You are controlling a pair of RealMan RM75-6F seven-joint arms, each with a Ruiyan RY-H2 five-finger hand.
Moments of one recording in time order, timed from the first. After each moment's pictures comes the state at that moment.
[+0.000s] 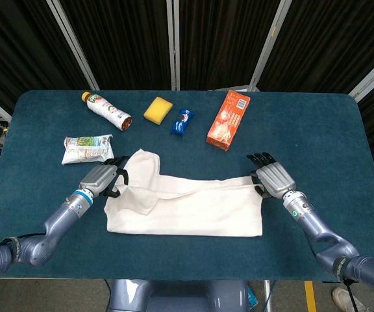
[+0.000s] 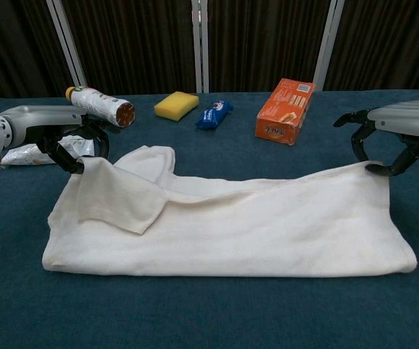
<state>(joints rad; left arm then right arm) -0.81 -1.35 -0.13 -1.53 0.93 0.69 0.01 0.70 -1.40 0.10 -1.21 -1.41 0.82 0.05</state>
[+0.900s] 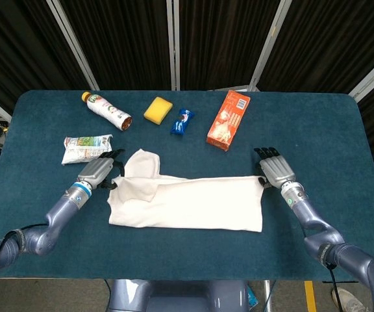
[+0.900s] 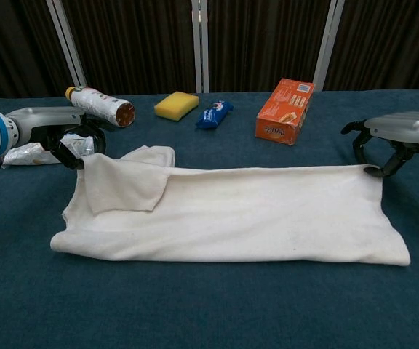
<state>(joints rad) -0.81 -1.43 -0.15 -1.34 0.99 0.64 -0.07 0.75 -1.57 0.11 -0.90 -1.33 0.71 0.09</state>
